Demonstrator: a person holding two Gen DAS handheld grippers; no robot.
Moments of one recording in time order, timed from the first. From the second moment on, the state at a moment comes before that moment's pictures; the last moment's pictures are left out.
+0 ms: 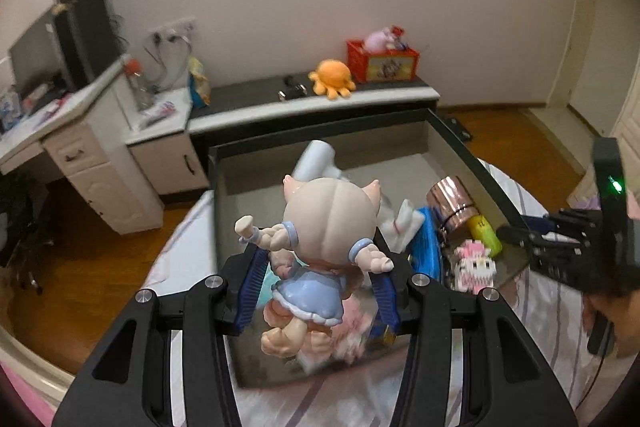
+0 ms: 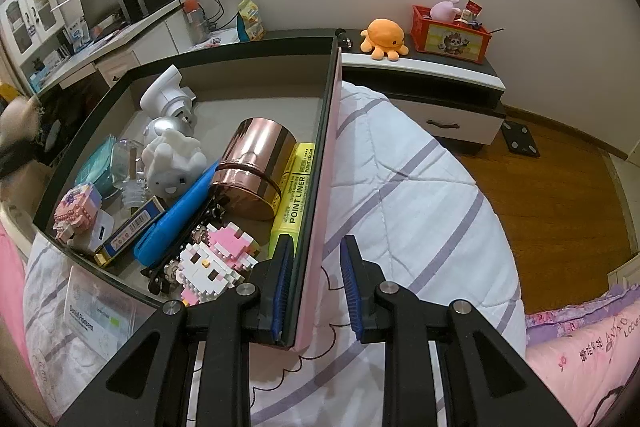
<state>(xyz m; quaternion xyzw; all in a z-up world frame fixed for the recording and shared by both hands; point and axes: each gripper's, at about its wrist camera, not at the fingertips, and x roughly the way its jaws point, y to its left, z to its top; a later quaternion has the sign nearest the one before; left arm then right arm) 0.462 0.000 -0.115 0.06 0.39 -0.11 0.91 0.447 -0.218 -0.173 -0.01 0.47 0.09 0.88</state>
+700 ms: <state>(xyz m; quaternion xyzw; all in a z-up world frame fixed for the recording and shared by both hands) 0.484 -0.006 -0.132 0.03 0.37 -0.10 0.92 0.448 -0.220 -0.171 -0.01 0.47 0.10 0.88</state>
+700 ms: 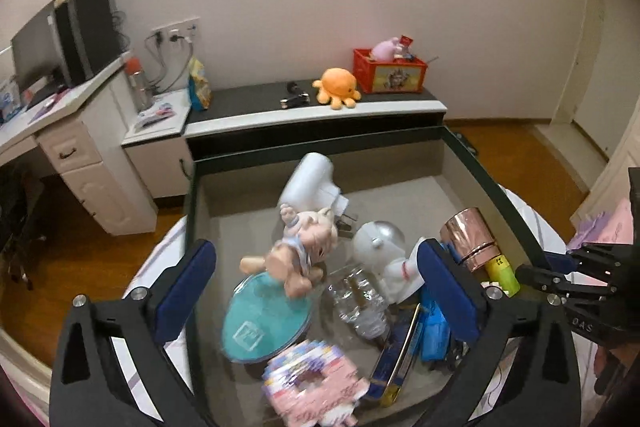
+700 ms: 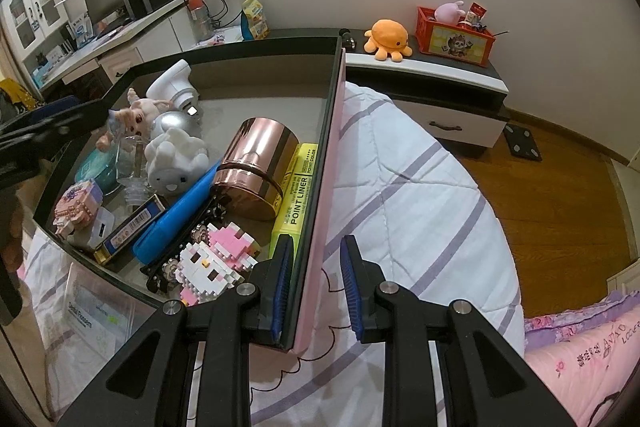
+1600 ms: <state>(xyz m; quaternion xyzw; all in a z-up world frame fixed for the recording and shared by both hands) 0.344 -0.052 -0.171 0.07 0.38 -0.08 0.92 0.446 -0.220 -0.167 -0.01 0.47 0.10 0.88</state>
